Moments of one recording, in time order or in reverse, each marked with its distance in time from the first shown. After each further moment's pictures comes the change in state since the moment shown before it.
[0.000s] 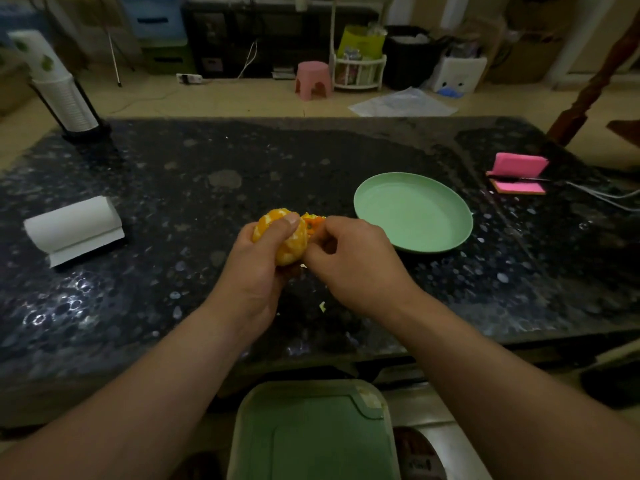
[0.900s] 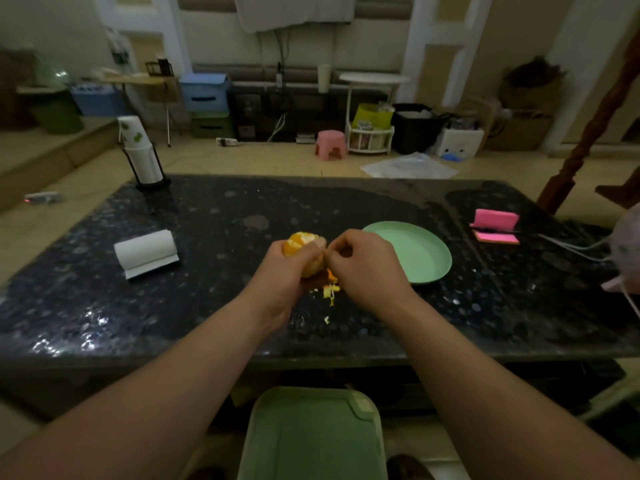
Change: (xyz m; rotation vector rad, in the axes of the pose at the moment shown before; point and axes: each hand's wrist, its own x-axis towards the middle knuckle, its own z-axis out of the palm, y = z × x) left_hand -0.058 0.042 0.025 0.102 -0.011 0.007; right_hand -0.028 -0.037 -0.048 0.001 0.075 -0.009
